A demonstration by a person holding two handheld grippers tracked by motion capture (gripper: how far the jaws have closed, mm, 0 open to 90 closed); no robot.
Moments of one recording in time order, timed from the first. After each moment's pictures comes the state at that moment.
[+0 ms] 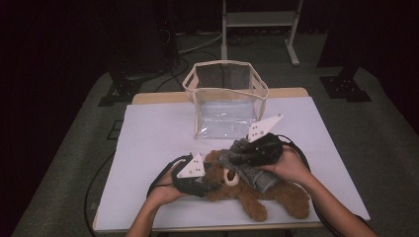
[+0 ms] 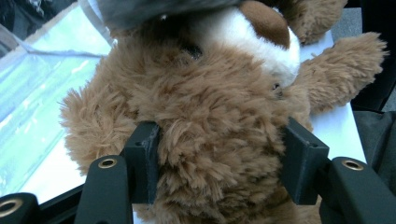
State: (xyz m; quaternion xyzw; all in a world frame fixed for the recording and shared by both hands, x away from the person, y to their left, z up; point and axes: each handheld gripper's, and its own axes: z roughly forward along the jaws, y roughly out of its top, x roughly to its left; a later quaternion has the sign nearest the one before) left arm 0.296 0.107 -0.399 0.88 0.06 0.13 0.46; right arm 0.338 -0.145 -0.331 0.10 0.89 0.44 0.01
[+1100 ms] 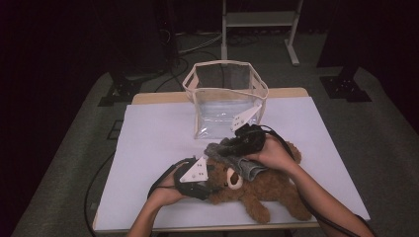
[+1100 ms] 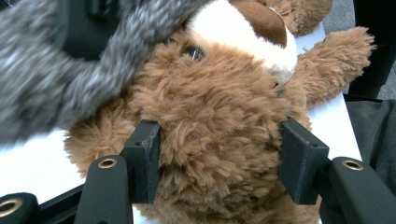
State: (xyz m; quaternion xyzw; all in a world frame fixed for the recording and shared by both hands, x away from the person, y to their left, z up) left arm 0.291 0.102 -0.398 0.89 0.03 0.14 0.44; right arm 0.378 -0.116 -0.342 0.12 0.91 0.41 -0.01
